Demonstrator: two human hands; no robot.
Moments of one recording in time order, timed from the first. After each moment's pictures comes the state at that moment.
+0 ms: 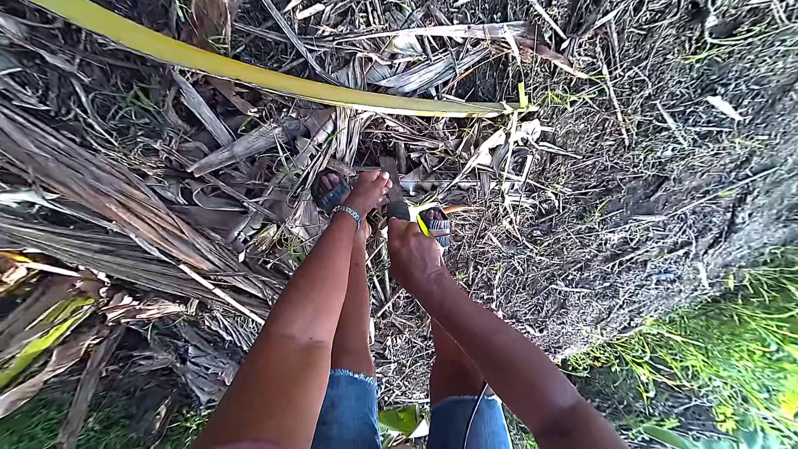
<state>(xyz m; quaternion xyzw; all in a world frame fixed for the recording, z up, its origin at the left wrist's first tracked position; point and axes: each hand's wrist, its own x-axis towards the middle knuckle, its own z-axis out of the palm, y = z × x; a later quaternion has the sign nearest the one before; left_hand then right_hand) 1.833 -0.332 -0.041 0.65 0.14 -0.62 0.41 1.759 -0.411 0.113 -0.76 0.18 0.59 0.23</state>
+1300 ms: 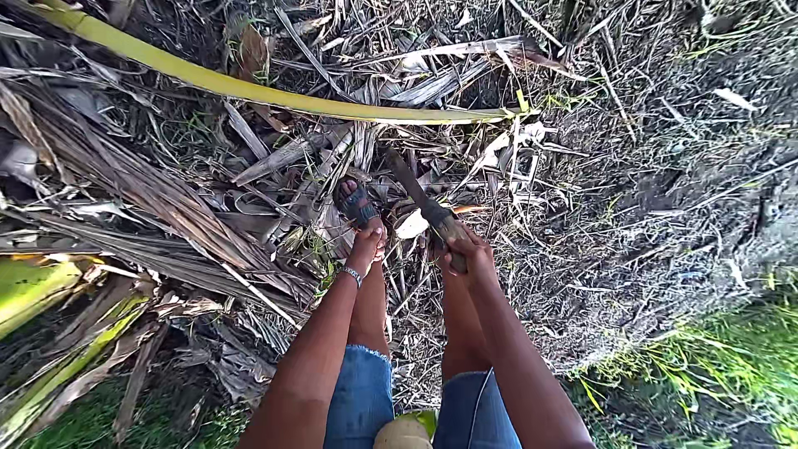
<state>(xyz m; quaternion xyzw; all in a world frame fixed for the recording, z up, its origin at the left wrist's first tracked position) 1.760 -0.251 0.025 0.59 0.34 -0.59 0.43 1.677 -0.459 0.123 -0.29 0.67 0.10 0.67</state>
